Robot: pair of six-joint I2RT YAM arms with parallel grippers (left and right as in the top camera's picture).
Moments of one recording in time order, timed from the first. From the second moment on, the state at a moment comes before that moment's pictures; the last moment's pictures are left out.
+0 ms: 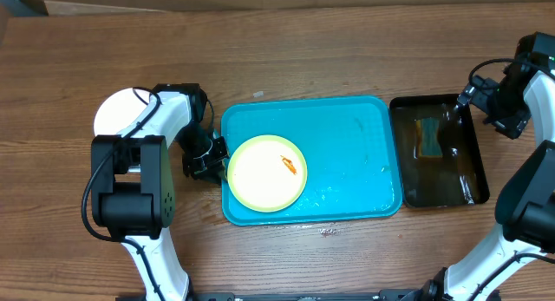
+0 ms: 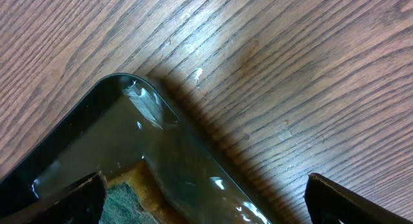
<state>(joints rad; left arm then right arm) -0.05 2.06 1.35 -1.22 0.31 -0.33 -0.36 2.00 1.62 -1.00 -0.04 0.31</state>
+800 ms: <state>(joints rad) -0.05 2.06 1.35 -1.21 0.26 -0.33 -0.36 2.00 1.62 -1.00 -0.04 0.31</state>
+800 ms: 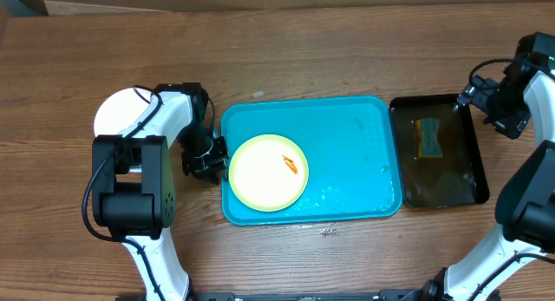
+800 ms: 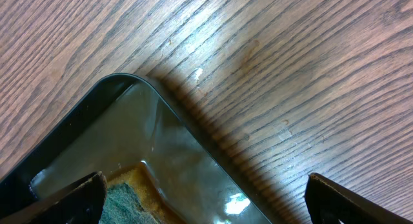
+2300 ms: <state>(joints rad) -0.07 1.36 1.28 -1.01 0.13 -0.17 -0.36 2.00 1.62 -1.00 -0.04 0.31</state>
